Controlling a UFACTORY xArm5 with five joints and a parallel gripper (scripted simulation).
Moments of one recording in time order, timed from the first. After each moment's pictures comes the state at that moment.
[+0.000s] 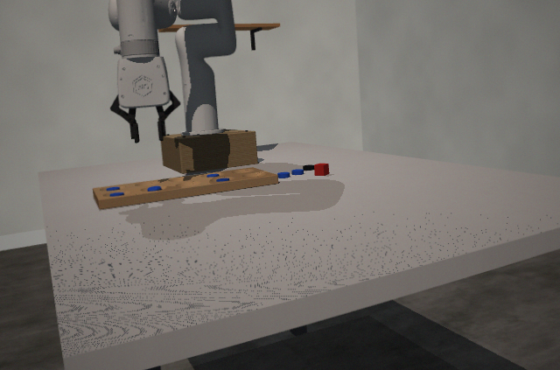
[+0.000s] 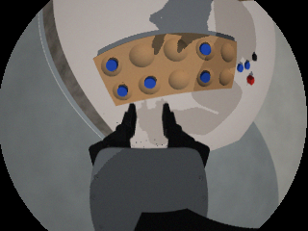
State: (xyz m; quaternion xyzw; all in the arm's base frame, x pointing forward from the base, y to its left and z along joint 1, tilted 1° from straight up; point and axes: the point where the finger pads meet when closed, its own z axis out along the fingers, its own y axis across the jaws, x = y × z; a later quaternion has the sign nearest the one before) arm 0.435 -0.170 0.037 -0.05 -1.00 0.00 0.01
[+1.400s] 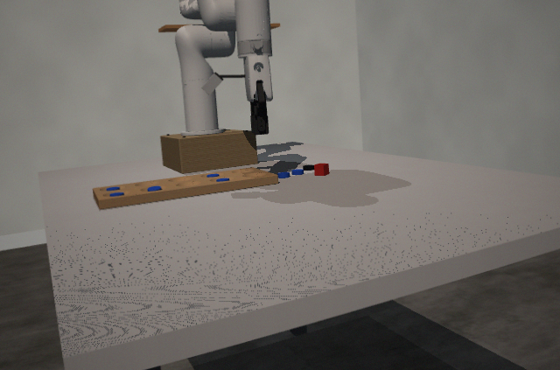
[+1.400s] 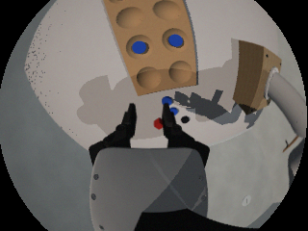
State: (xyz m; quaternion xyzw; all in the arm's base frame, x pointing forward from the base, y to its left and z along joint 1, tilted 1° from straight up) arm 0.407 0.072 0.031 0.66 -0.75 -0.01 0.01
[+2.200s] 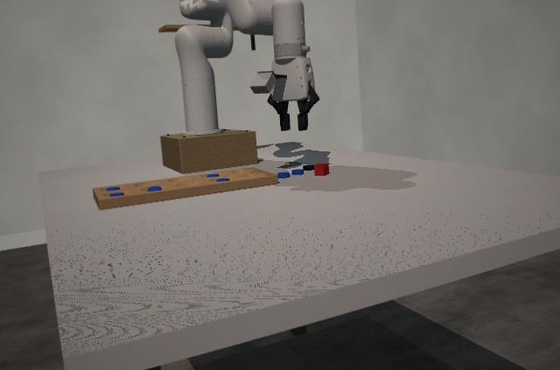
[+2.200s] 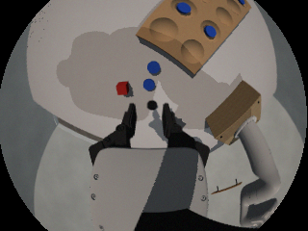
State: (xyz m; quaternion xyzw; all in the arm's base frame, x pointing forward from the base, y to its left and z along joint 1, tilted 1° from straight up) arm 0.344 0.172 0.028 0.90 -0.43 0.00 0.01
